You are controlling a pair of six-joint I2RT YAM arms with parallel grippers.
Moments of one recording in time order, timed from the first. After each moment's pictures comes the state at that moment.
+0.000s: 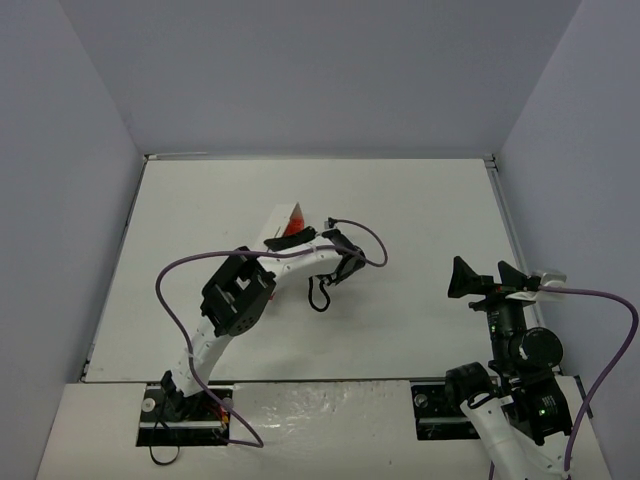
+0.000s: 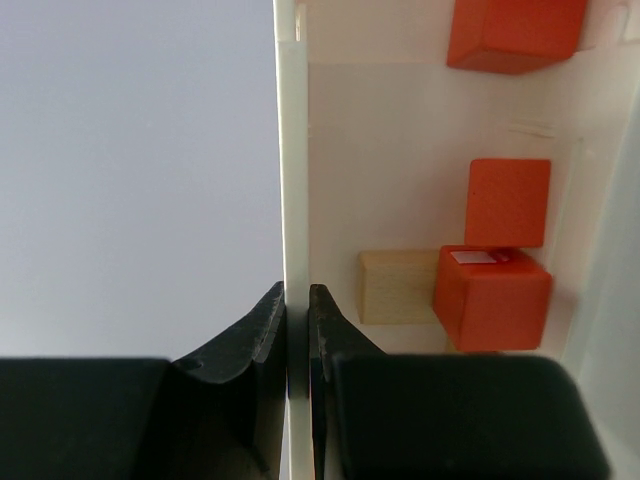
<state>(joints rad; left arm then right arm) -0.90 2.19 1.73 -1.38 -1.29 -0.37 0.29 0.10 0.60 -0.35 0.28 0.20</state>
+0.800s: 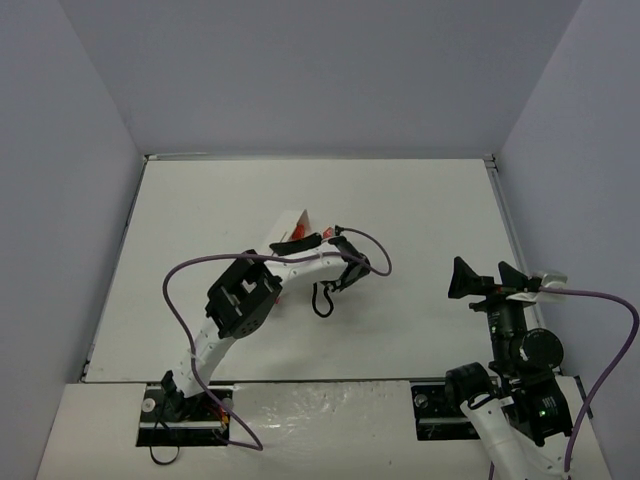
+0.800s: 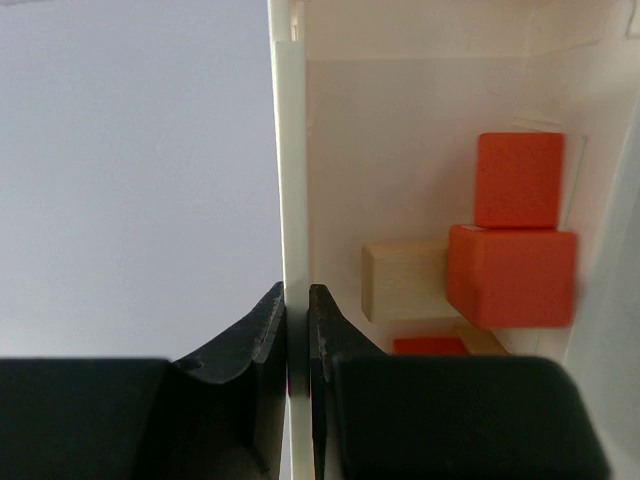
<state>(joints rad) -0.92 2.23 1.75 -1.37 -1.28 -0.32 0.29 0.10 0.60 -0.35 0.28 0.20</state>
